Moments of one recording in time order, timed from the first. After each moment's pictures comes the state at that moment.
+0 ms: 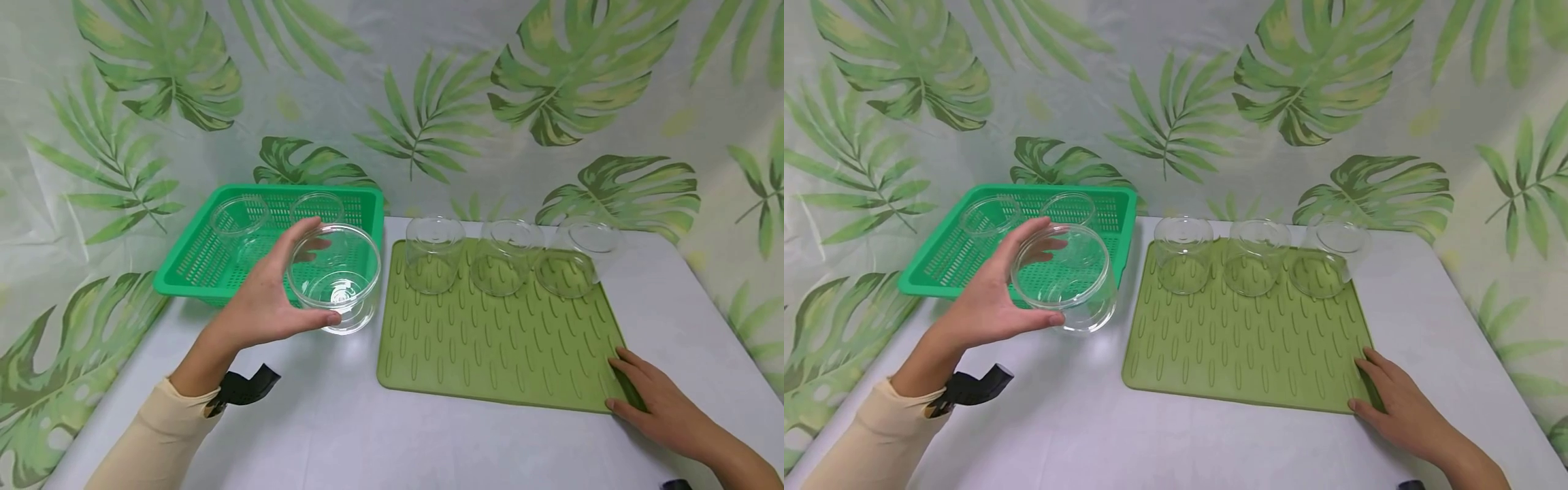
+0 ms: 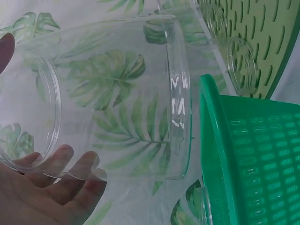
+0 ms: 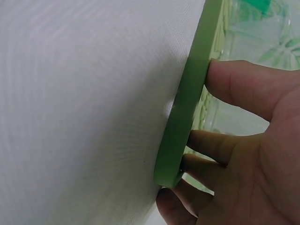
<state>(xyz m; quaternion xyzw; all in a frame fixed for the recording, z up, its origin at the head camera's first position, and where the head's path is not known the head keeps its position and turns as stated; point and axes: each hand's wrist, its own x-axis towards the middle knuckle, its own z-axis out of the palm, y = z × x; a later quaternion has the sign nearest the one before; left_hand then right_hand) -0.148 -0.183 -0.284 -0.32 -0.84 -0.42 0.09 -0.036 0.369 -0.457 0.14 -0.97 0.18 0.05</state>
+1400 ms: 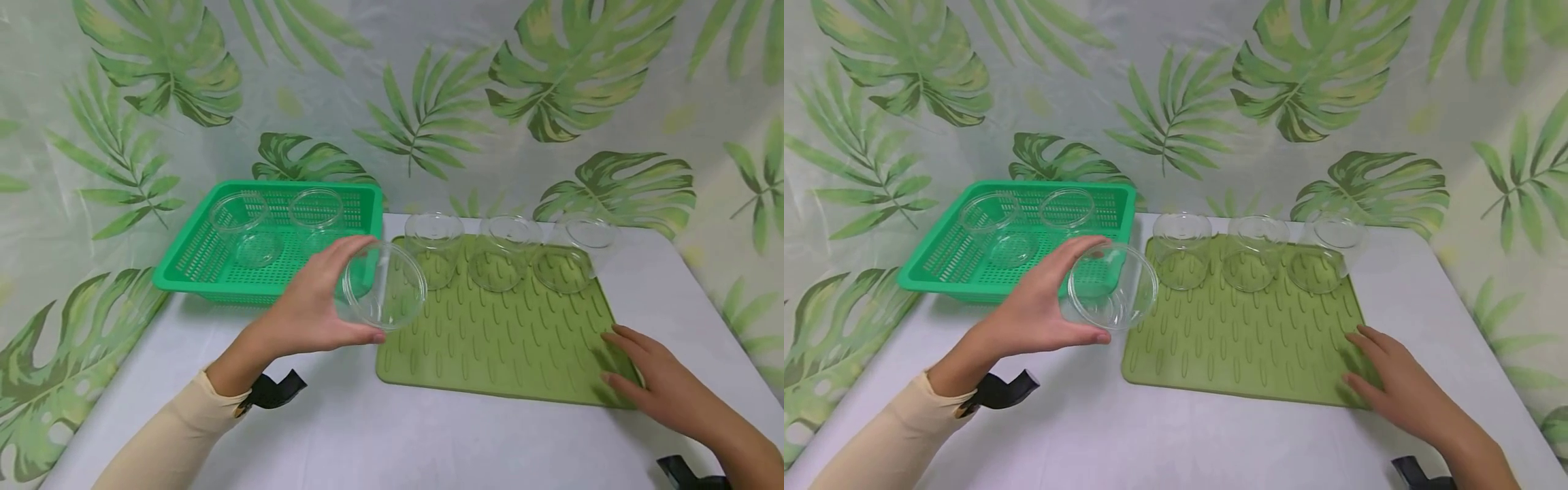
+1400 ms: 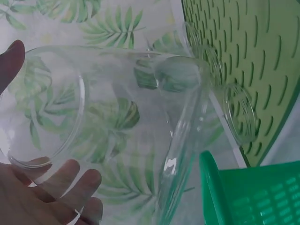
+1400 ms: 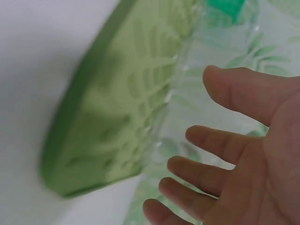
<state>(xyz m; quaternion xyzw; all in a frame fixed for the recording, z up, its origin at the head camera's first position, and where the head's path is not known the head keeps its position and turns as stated) -0.141 -0.140 -0.290 -0.36 -0.87 -0.34 0.07 -0.050 0.355 -0.413 0.15 -0.97 0.19 0.06</state>
